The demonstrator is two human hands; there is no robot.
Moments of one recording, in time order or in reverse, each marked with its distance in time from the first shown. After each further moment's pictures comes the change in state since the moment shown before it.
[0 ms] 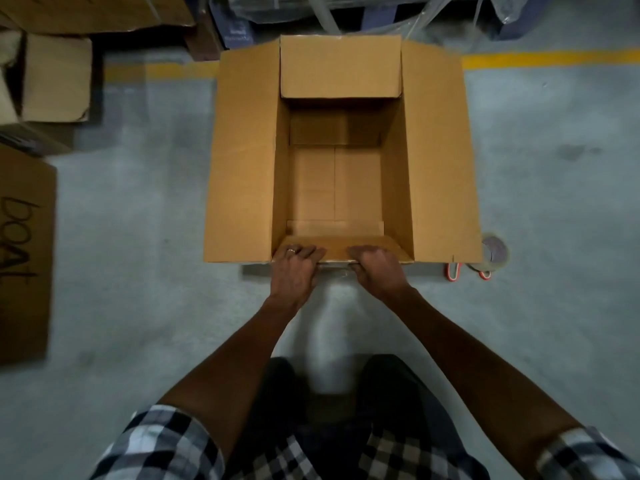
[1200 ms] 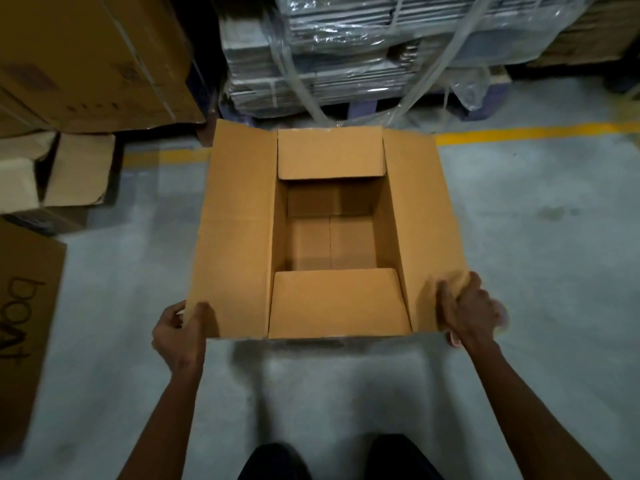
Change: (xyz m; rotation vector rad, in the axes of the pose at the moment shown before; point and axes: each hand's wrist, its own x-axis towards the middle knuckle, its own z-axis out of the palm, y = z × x) left_hand -0.026 -0.129 -0.057 -0.960 0.722 -0.995; right_hand -0.013 0.127 -0.064 0.283 0.397 0.882
